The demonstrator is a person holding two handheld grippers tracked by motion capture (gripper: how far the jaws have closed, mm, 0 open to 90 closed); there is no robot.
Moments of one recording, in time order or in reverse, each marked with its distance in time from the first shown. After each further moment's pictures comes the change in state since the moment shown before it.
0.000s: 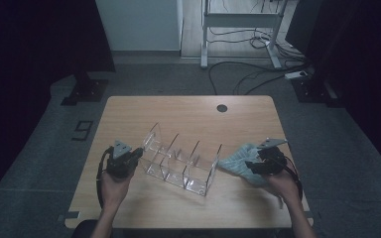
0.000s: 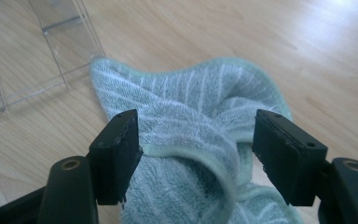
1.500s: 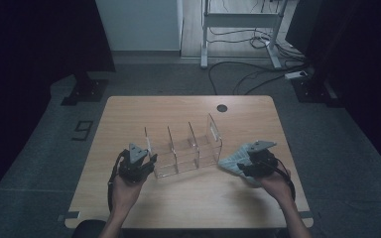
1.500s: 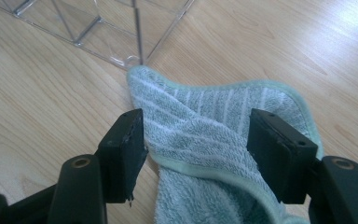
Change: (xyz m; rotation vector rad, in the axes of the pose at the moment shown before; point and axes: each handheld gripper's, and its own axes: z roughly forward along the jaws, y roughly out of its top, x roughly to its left) left arm -0.042 0.008 0.003 0.040 0.039 0.068; right arm 0.026 0.010 0.006 -0.018 0.022 -0.092
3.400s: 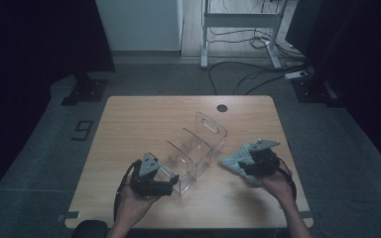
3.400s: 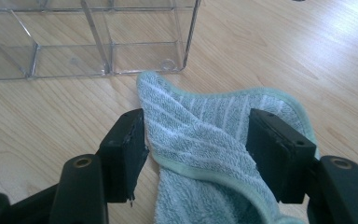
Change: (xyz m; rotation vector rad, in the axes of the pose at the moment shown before) left arm -0.050 0.003 -0.024 -0.007 -0.224 0.050; right arm -0.003 0.001 -0.007 -0.032 -0.003 0.019
